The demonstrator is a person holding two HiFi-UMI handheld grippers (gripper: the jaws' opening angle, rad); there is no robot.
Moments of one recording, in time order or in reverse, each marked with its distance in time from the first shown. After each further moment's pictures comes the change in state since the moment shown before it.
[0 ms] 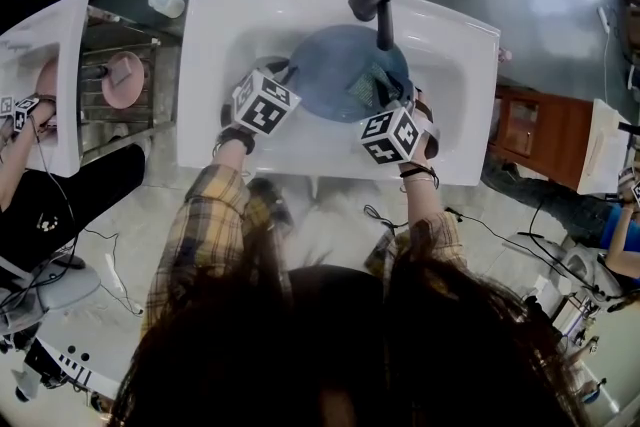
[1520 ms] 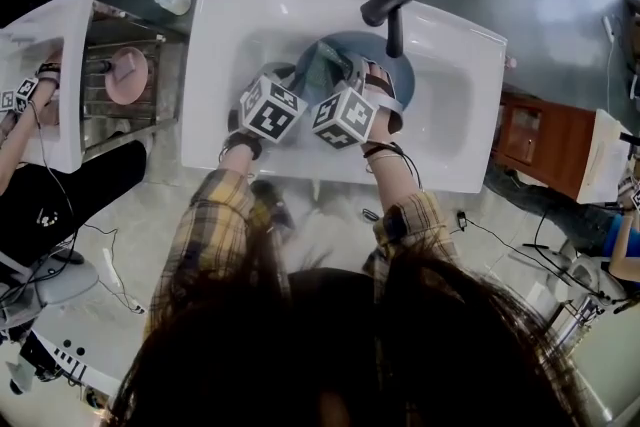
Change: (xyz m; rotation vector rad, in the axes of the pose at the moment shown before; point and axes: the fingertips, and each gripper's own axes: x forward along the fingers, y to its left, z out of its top) left arm 0.002 -0.006 -0.011 -0.040 0.018 -0.002; right arm 0.029 0.045 0.116 -0.152 -0.167 0.044
